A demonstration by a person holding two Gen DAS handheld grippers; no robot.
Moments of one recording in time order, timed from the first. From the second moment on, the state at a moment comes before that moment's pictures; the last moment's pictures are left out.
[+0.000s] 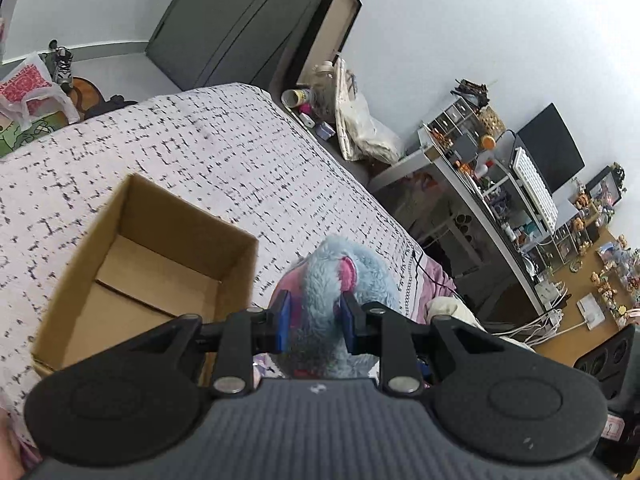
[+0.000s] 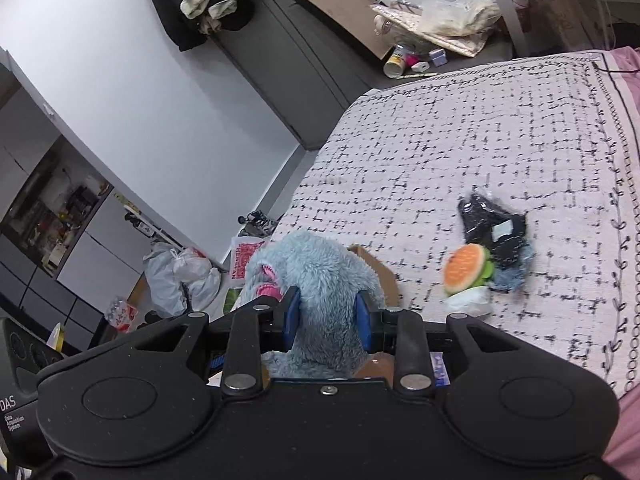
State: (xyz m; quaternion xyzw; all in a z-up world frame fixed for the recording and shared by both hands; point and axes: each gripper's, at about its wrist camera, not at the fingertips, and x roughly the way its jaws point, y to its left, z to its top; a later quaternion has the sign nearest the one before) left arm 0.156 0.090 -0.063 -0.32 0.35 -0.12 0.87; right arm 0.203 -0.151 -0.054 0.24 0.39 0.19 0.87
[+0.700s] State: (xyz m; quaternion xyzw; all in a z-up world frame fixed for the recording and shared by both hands) left arm 0.181 0.153 -0.086 -0.34 0.34 -0.06 0.88; right arm 0.237 -0.084 -0.079 0.25 0.41 0.20 0.86
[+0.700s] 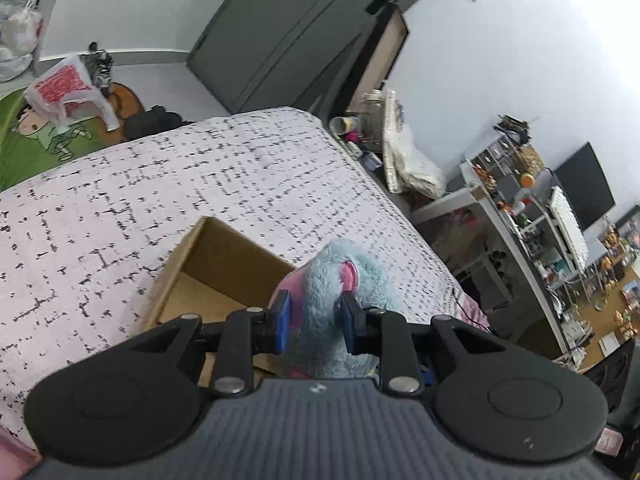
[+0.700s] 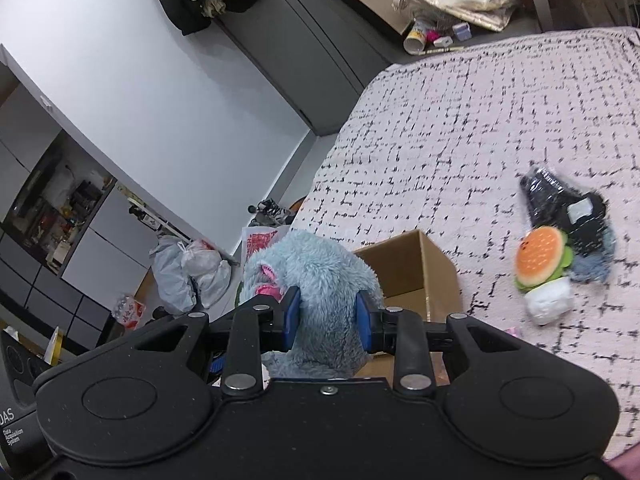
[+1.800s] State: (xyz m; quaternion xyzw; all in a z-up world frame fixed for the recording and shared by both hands) left arm 0.225 0.189 -0.150 -0.40 0.38 0.05 0.83; right arm 0.289 -0.041 -0.147 0.28 0.48 0.16 0.82
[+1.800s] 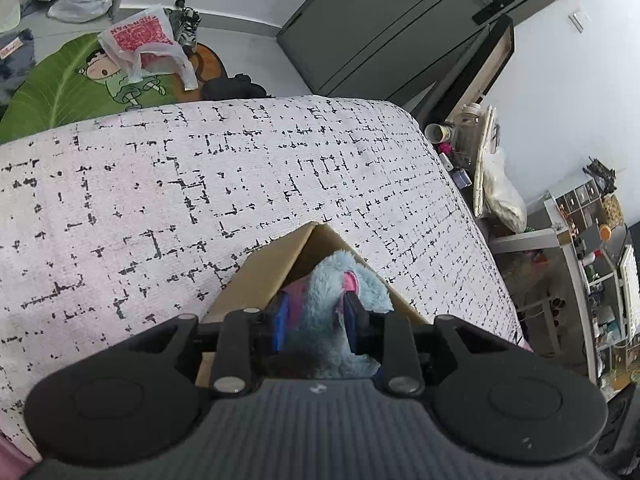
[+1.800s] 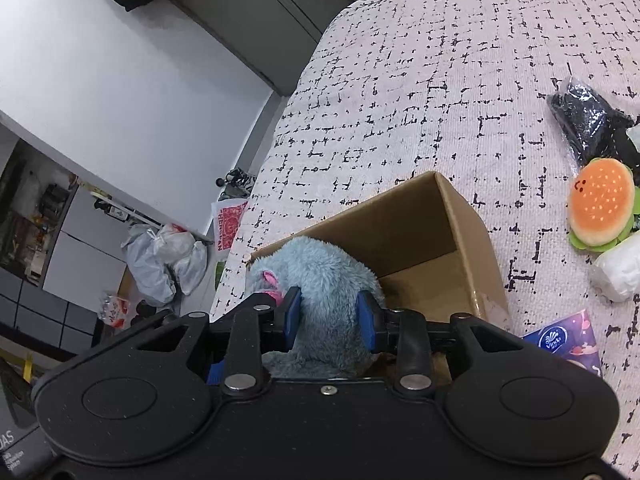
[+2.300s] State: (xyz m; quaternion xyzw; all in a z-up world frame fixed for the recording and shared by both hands) left arm 0.215 0.170 -0.119 -0.36 0.38 0.06 0.85; right arm 0.263 -0.086 -0.111 0.29 0.45 0.16 0.83
